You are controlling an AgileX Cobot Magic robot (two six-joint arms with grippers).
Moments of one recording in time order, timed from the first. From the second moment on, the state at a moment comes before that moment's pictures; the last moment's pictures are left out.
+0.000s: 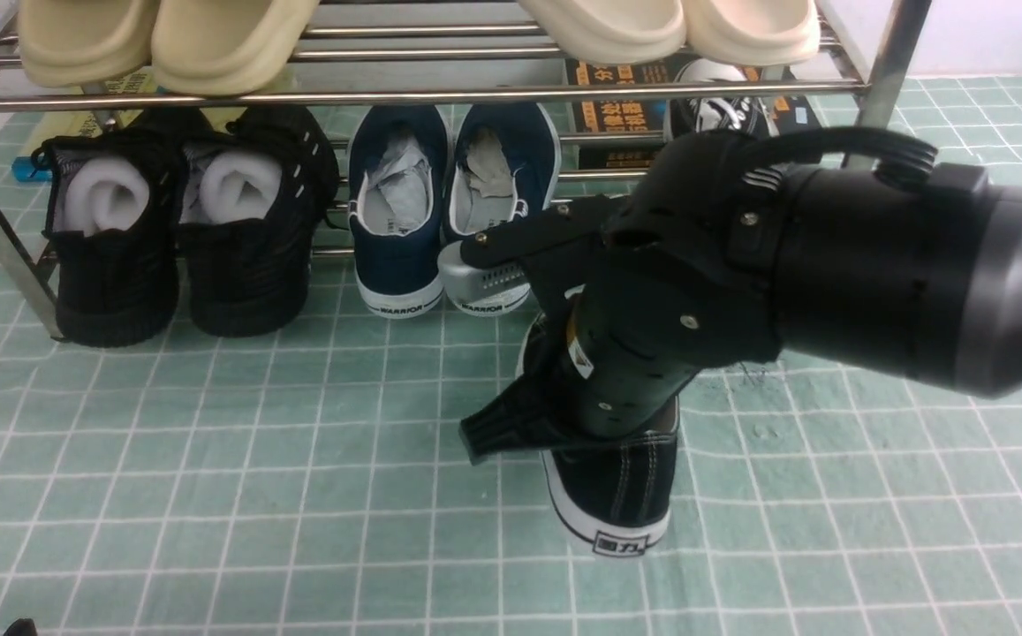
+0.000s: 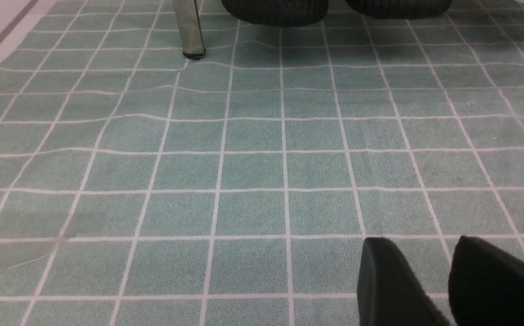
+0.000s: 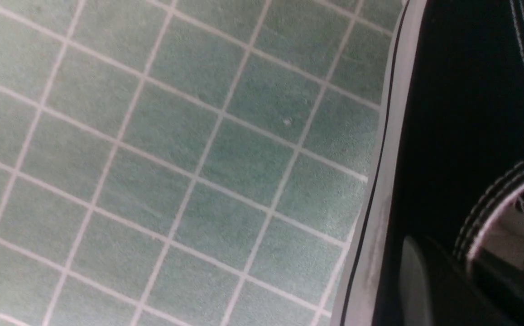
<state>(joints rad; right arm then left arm) 0.90 1.78 -1.45 -0.16 0.91 0.61 -0.07 -0.01 0.02 0.16 0.38 -0.13</state>
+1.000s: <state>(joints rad) 0.88 1.86 -1.75 -0.05 1.21 0.46 -0.07 -0.01 0.02 0.16 0.38 -0.13</state>
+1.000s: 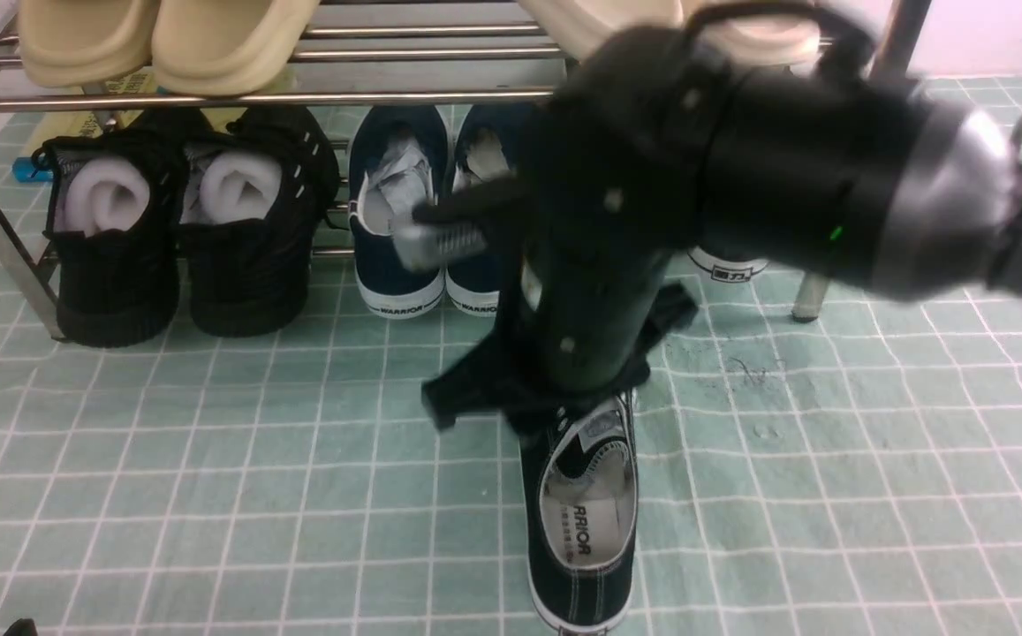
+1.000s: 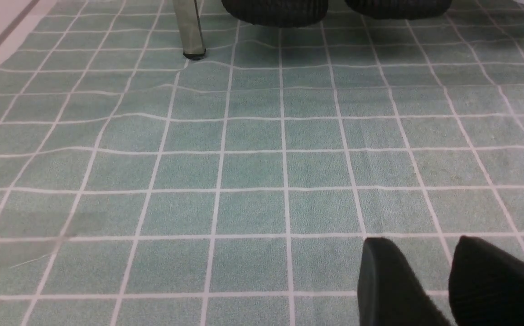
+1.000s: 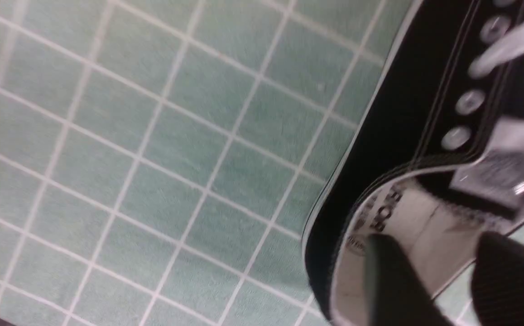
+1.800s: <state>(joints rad) 0.48 1.92 -1.78 -0.21 0.94 0.35 -0.07 -0.01 0.02 0.16 0.38 -0.13</state>
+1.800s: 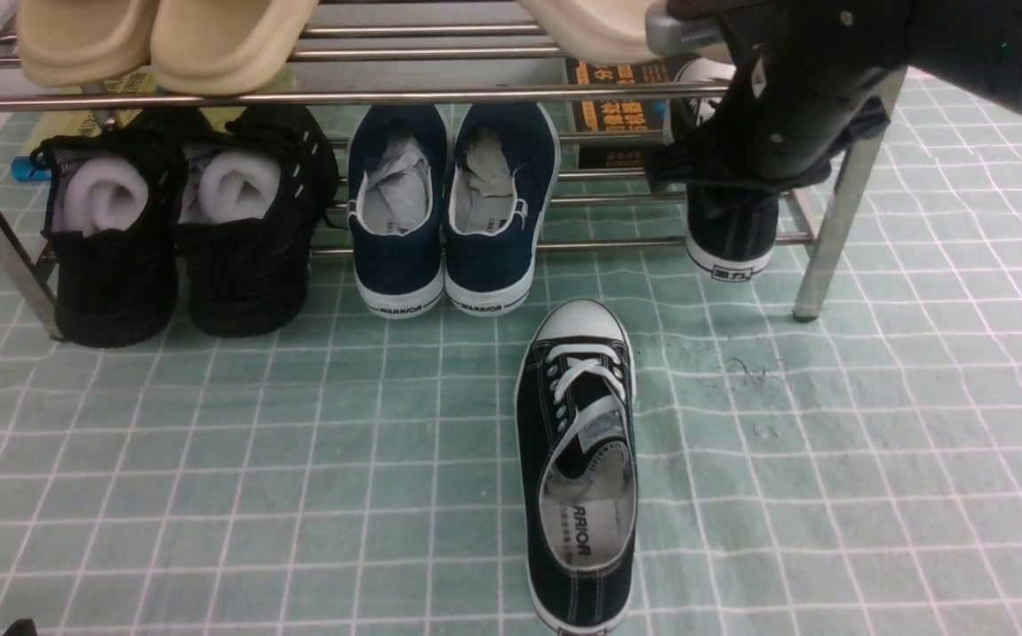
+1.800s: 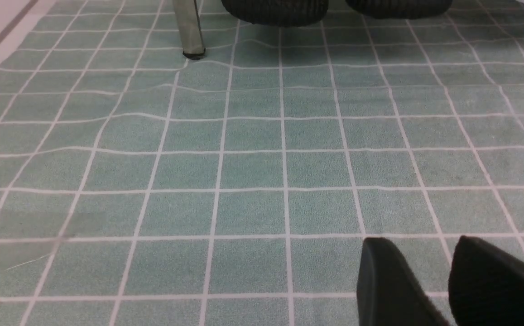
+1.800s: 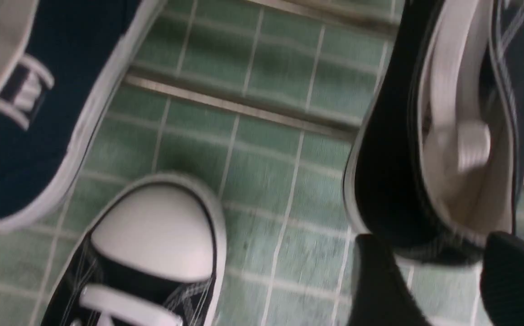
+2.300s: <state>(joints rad) 0.48 2.07 -1.78 -0.39 0.75 0.35 -0.07 -0.01 0.02 0.16 0.38 -0.13</state>
